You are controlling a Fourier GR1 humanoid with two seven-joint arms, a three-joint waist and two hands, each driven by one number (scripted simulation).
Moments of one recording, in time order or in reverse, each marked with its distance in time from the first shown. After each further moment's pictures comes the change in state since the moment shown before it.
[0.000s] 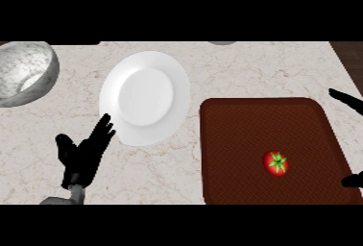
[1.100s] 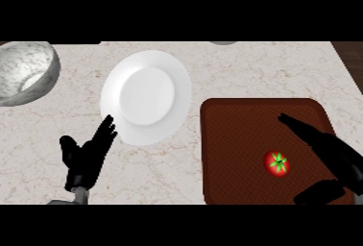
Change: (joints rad) left arm 0.023 -0.061 0.032 -0.030 -0.072 -0.024 0.034; right arm 0.058 0.258 0.168 -0.128 0.321 0.019 0.224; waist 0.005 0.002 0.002
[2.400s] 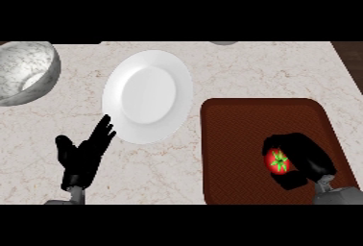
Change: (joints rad) left arm 0.004 -0.028 0.065 0.000 -0.037 -0.071 0.007; right arm -0.080 0.117 0.098 0.275 0.381 -0.076 -0.141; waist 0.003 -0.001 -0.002
